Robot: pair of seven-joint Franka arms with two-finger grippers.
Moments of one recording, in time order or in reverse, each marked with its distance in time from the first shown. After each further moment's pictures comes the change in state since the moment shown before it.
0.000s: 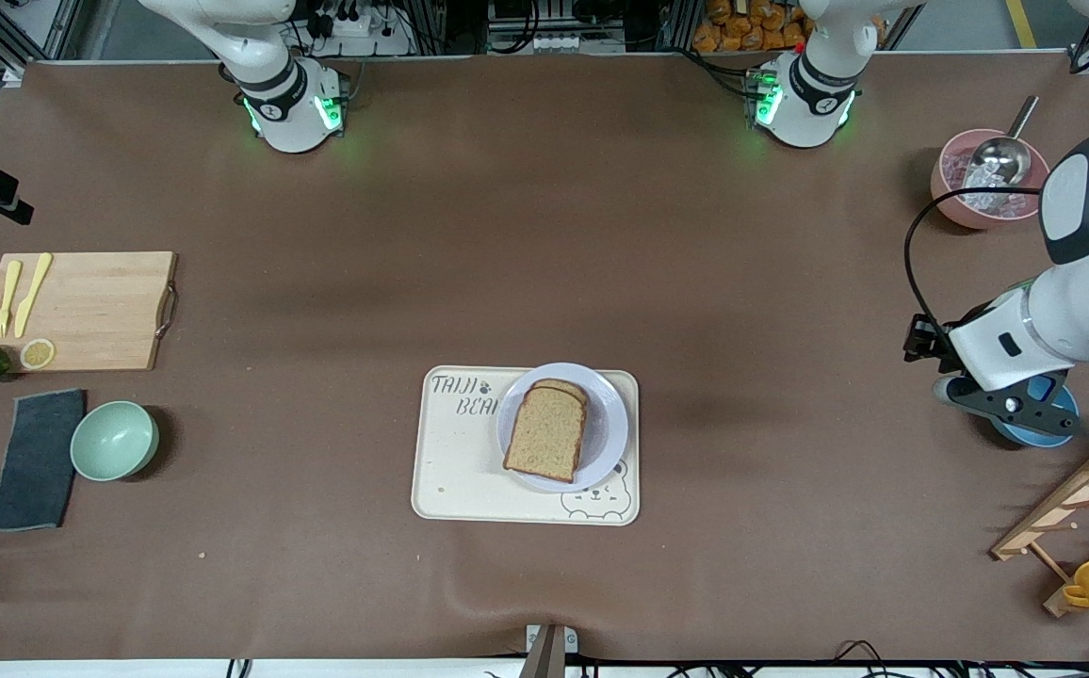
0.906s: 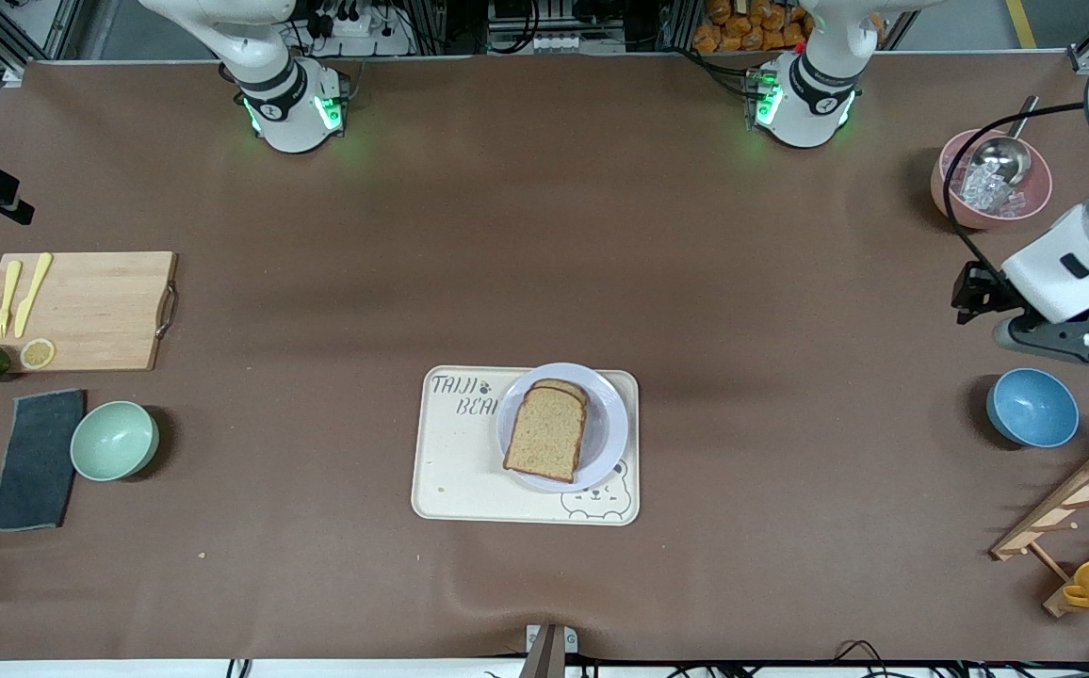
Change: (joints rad) left arm -0.156 -0.174 0.195 -0.019 0.029 -0.046 0.000; right arm 0.000 0.000 0.002 0.000 0.000 0.001 -0.001
